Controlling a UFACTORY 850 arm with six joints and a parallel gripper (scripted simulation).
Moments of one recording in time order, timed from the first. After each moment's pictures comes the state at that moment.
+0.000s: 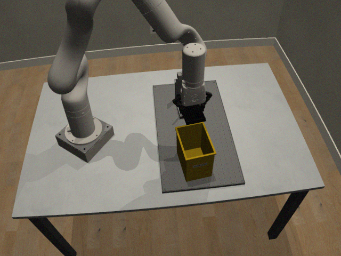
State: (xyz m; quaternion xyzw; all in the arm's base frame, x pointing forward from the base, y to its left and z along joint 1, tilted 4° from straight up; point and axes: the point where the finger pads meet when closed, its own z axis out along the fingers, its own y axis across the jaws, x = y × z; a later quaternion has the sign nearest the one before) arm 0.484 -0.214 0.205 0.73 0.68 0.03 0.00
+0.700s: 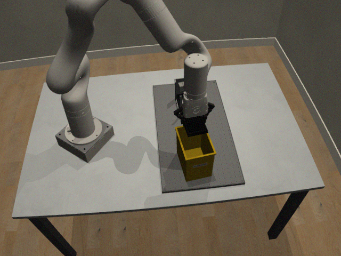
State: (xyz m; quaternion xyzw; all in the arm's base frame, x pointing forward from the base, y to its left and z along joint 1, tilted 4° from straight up) arm 0.470 -0.274 0.199 0.73 0.68 0.03 0.00
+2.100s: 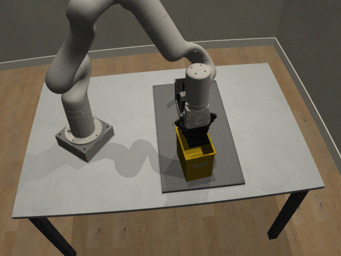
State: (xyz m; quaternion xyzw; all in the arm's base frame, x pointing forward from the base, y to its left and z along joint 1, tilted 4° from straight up) arm 0.458 -0.327 0.193 0.73 0.68 0.03 0.00
